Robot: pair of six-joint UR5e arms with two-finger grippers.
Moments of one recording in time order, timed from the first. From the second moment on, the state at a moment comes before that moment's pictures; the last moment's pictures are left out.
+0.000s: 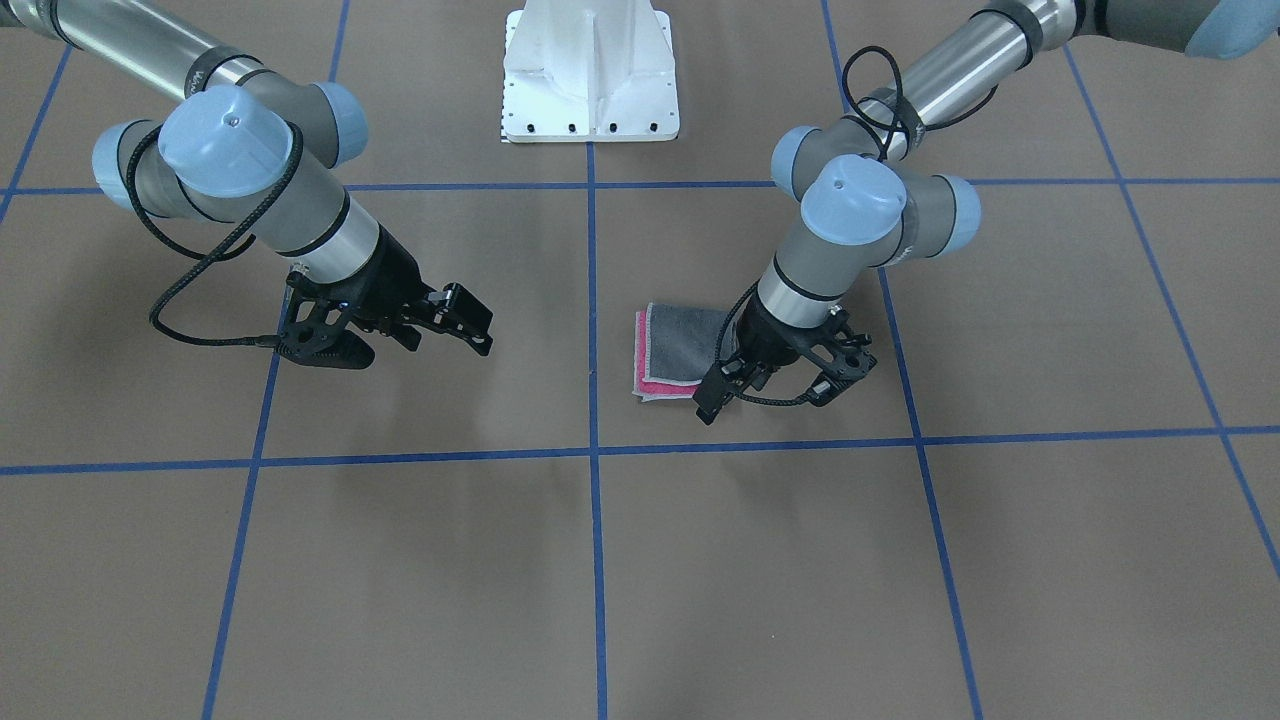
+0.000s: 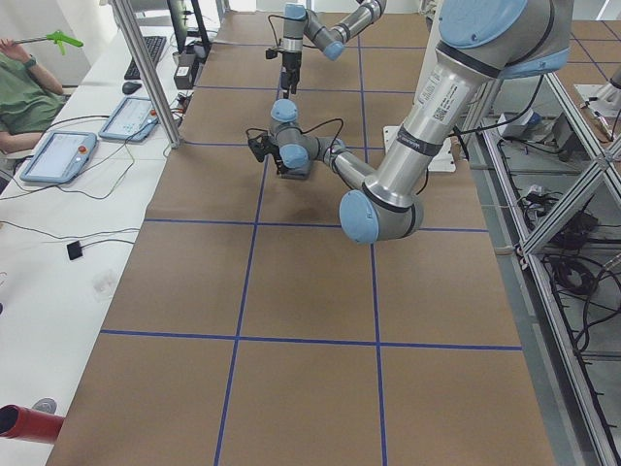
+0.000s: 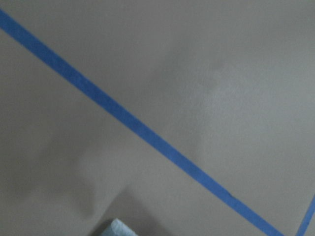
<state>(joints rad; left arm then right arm) -0.71 -2.18 -1.42 -2.14 -1.93 -1.79 0.76 -1.06 1.63 -1.12 2.14 1.47</state>
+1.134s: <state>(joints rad) -1.28 -1.88 -1.47 -1.90 -2.17 -0.56 1.09 -1.20 1.66 -1.51 2.16 0.65</state>
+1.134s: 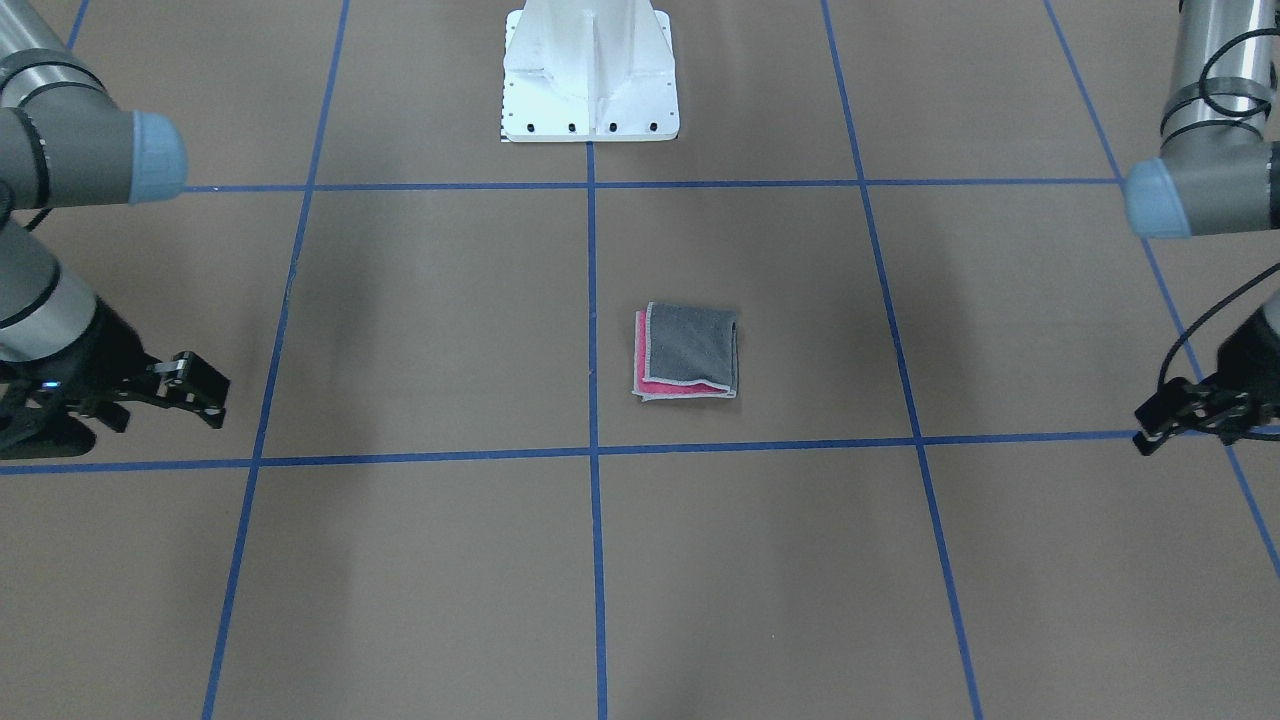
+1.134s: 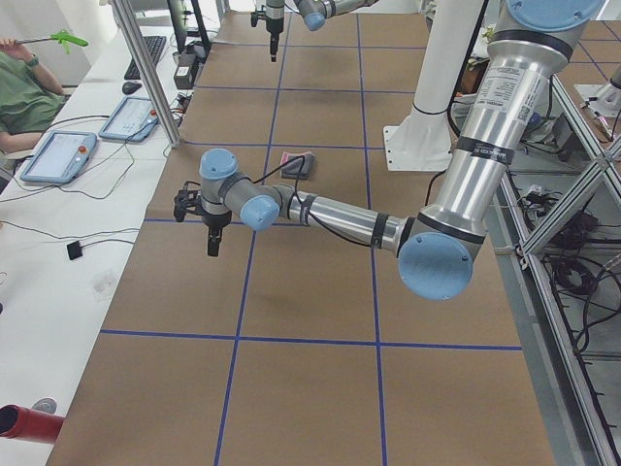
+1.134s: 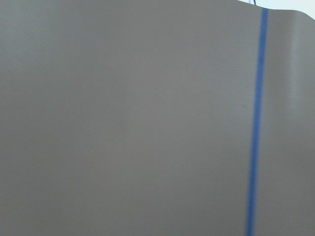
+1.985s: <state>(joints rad) -1.48 -1.66 -1.62 -1.81 -2.27 -0.12 1.47 -1.33 1.70 -1.83 2.33 -0.01</state>
